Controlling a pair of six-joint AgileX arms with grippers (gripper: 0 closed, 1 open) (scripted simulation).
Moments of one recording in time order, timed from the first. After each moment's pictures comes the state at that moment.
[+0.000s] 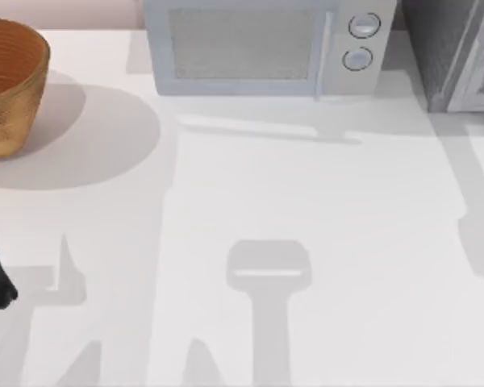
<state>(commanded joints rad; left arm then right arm) 0.00 0.00 0.00 0.00 0.00 0.00 0.10 2.09 2.77 -0.68 0.12 0.02</state>
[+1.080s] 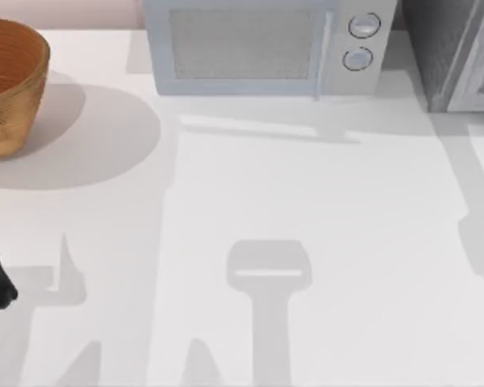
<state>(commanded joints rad) 0.00 0.00 0.00 0.00 0.00 0.00 0.10 2.09 2.77 -0.68 0.12 0.02</state>
